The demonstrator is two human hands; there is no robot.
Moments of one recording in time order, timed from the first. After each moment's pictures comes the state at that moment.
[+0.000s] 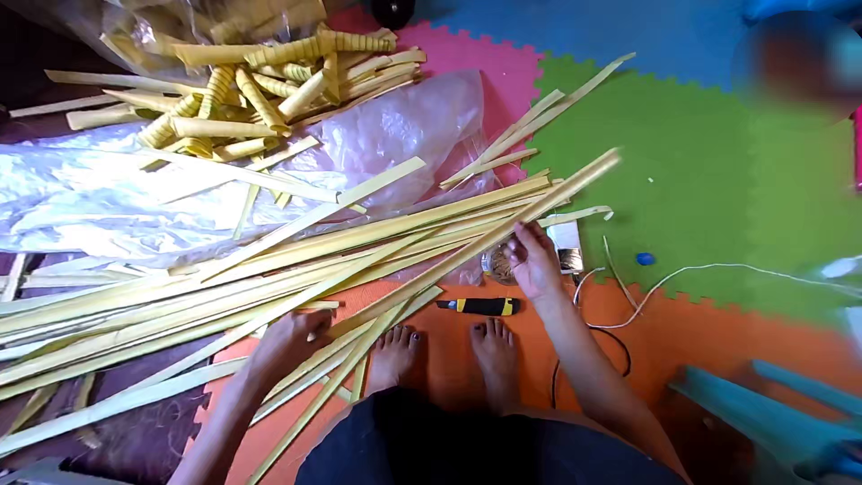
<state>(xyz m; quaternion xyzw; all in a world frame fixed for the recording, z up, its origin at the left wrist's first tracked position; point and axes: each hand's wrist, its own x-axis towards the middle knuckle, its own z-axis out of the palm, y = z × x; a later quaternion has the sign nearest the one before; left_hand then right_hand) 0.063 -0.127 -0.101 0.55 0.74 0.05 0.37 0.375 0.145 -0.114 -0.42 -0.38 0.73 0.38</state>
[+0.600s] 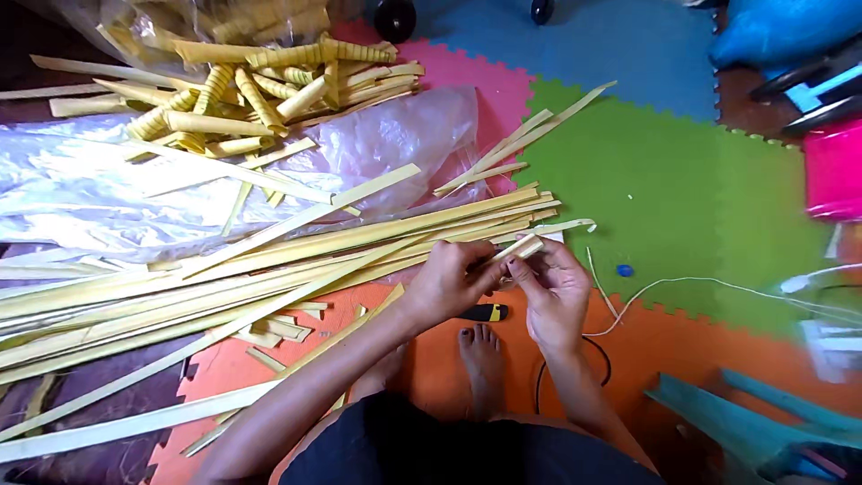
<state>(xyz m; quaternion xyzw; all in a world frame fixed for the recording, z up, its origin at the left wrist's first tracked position) 0.218 0.051 -0.029 0.60 0.53 0.44 0.40 0.385 0.100 -0.044 -0.34 -0.61 0.53 0.49</state>
